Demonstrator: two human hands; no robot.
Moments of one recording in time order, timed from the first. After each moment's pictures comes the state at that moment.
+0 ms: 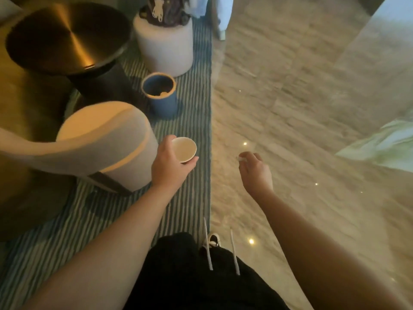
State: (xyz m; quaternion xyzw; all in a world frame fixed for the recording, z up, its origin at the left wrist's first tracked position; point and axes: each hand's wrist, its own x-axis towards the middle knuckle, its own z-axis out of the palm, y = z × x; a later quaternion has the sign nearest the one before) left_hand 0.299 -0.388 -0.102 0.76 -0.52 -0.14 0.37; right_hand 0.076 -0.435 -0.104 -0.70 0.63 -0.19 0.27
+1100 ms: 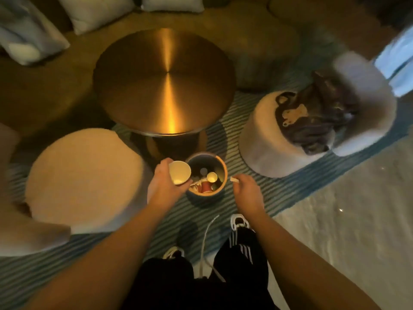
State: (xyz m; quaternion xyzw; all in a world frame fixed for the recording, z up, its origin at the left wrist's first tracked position) left_hand 0.584 -1.039 -0.189 0.91 0.01 -0.09 0.40; right_hand 0.514 -1.267 -0.168 -0.92 0.21 0.07 0.33
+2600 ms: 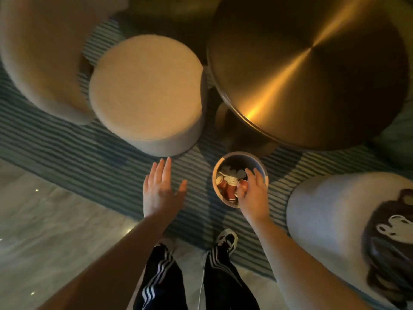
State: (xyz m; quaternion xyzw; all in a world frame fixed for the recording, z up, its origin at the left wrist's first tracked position) left_hand 0.525 -1.083 -0.300 0.89 0.37 -0.01 0.26; right_hand 0.666 -1.282 -0.335 -0.94 -0.15 0.22 0.19
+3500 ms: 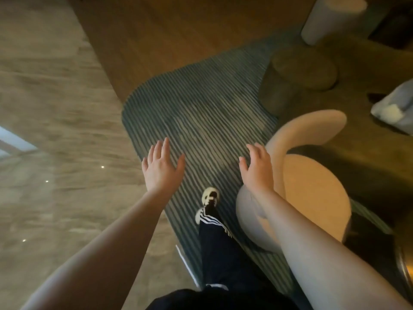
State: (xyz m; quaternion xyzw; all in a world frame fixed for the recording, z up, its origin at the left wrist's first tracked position) left_hand 0.254 -0.584 -0.132 0.72 0.65 0.17 0.17; right_hand 0.490 -0.657 -0.127 -0.80 -0.53 0.12 0.24
